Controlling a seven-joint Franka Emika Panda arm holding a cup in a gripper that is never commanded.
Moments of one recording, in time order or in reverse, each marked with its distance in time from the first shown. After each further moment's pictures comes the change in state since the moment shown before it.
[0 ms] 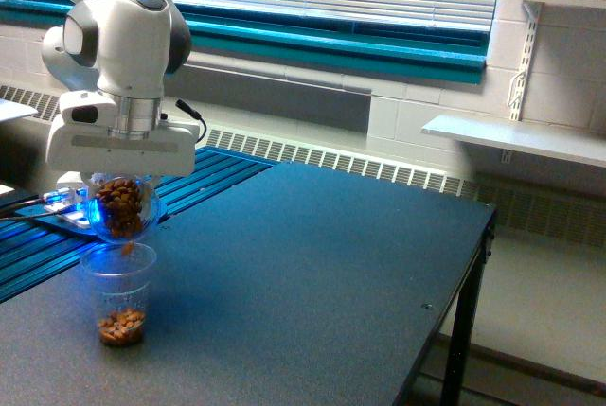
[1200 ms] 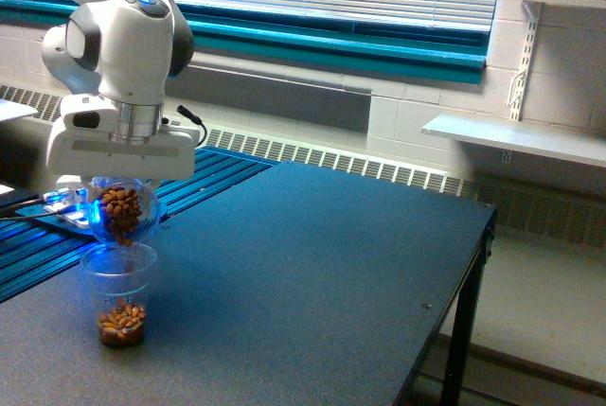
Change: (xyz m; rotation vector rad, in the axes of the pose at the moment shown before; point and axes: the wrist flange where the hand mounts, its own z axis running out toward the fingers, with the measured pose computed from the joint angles) arm 0.001 -0.003 0.005 -0.032 -0.017 -0.018
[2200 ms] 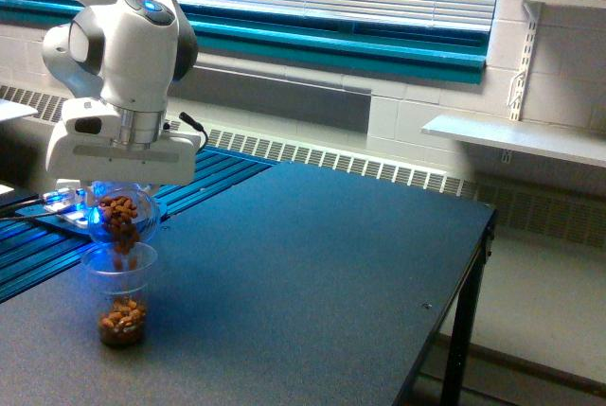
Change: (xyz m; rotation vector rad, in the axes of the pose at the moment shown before) arm 0.003 -0.006 0.006 -0.043 -0.007 -0.019
